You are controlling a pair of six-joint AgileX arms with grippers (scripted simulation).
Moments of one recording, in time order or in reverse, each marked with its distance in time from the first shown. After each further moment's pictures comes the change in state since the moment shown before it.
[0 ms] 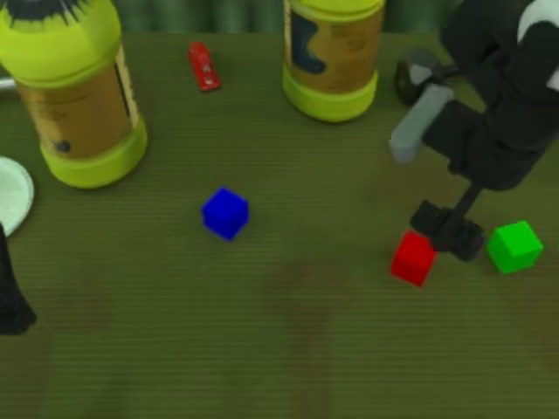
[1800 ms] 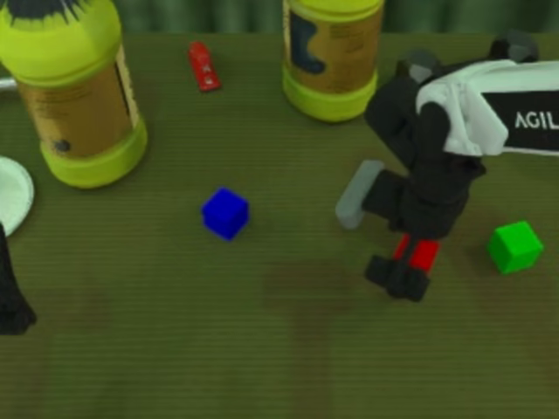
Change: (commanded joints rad) left arm 0.000 0.000 0.000 0.000 0.000 0.000; right arm 0.061 0.358 0.012 0.184 0.003 -0.067
